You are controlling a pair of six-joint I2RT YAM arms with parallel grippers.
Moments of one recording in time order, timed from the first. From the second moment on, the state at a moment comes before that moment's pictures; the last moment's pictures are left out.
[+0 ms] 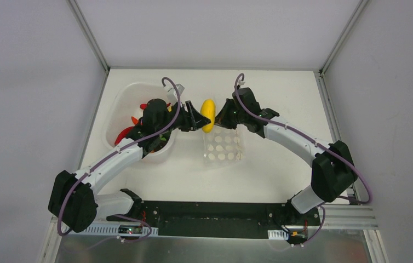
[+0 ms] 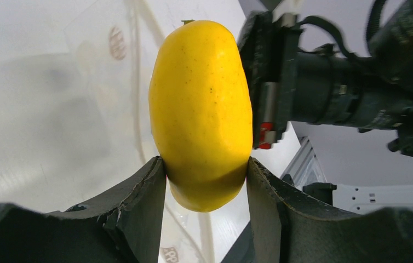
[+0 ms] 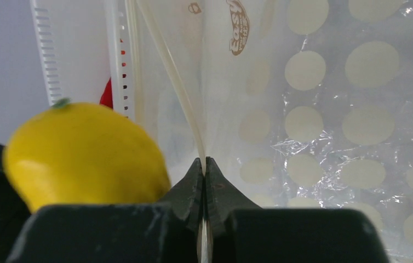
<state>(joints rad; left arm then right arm) -0.54 1.19 0.80 0.14 0.35 -0.71 0.66 1.56 1.17 -0.28 -0.16 0.94</state>
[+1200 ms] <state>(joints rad) -0.62 1.23 1.01 -0.34 0.26 -0.48 0.64 1.39 1.15 -0.29 -0.25 0.86</state>
